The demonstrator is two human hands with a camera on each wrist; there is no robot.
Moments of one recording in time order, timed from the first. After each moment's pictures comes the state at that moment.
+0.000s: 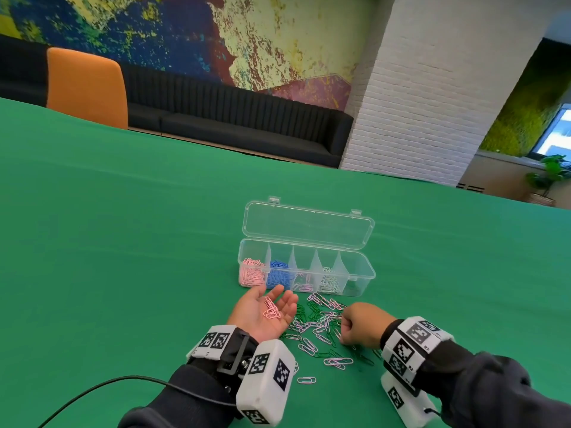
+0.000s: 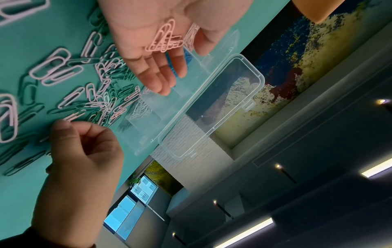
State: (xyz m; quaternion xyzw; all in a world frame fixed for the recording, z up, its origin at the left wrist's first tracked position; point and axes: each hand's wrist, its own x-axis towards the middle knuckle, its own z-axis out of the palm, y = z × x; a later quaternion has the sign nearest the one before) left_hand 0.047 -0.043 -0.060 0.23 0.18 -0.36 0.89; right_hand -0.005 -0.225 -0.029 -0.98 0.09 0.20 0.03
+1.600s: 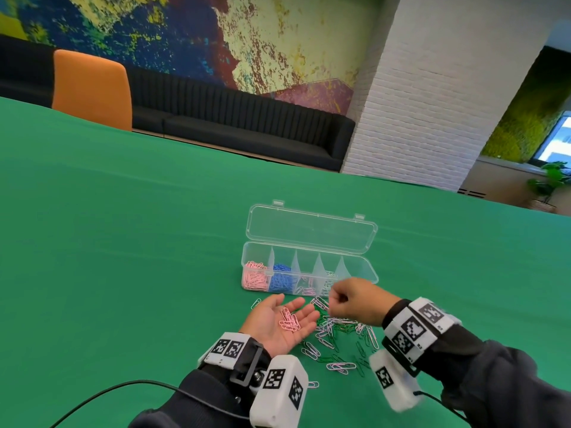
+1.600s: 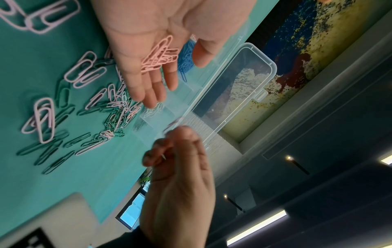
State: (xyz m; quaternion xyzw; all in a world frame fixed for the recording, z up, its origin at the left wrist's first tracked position) left_hand 0.042 -0.055 -0.067 0.24 0.12 -0.43 0.86; right_hand 0.004 -0.209 0.014 -0.98 0.02 0.12 0.18
